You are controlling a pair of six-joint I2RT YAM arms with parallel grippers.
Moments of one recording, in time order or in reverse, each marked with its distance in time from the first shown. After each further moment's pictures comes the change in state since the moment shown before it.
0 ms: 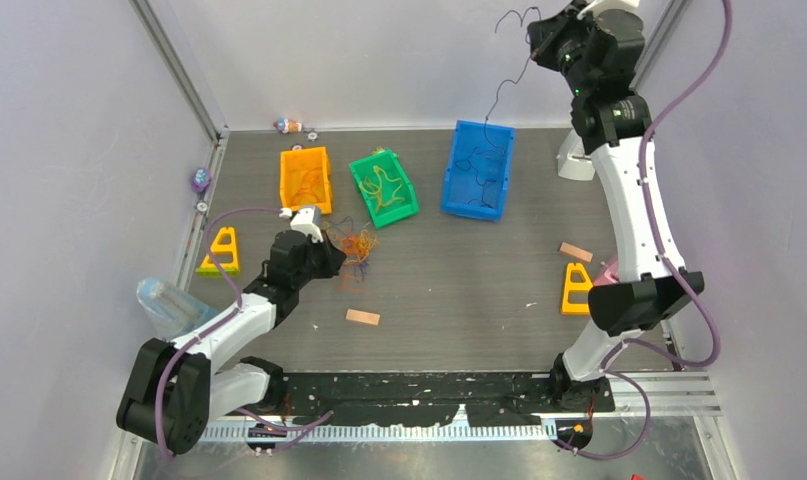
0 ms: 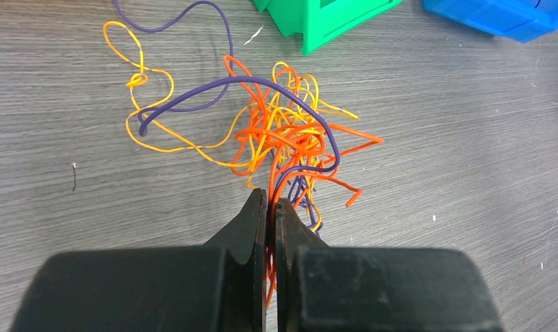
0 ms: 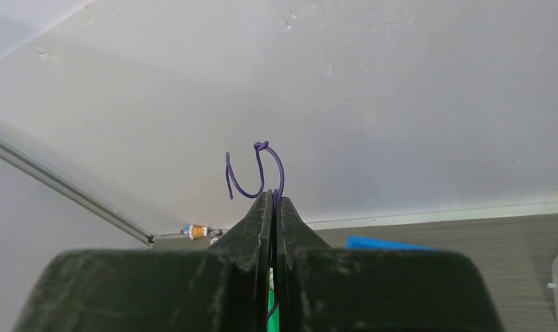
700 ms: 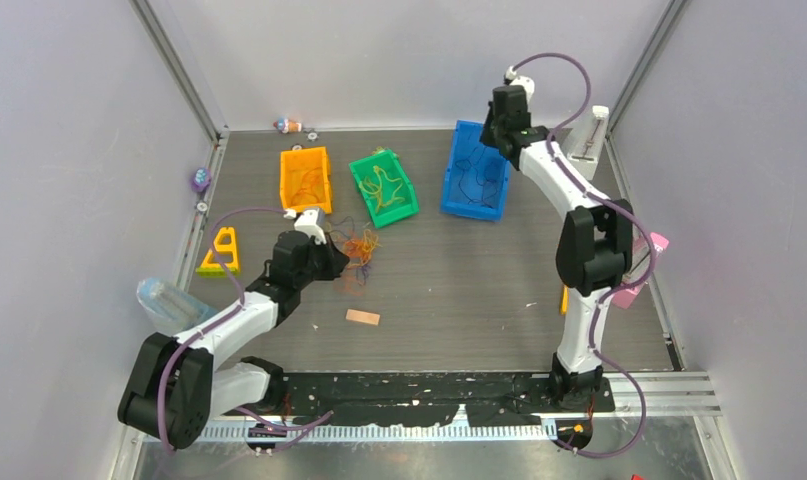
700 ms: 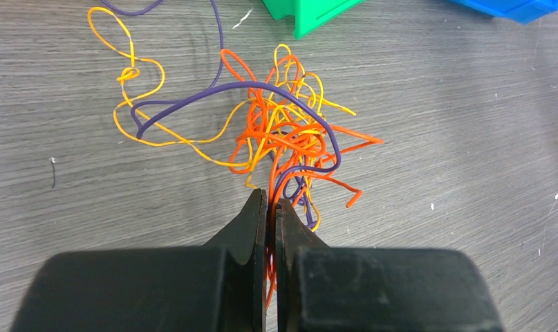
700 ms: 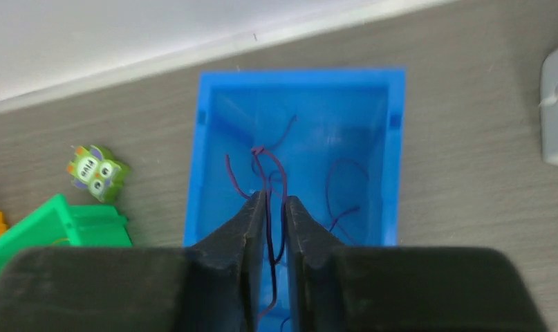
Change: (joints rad) left arm -0.007 0.023 0.000 0.000 0.025 0.001; right arm 0.079 0.316 -0.307 0.053 0.206 -0.055
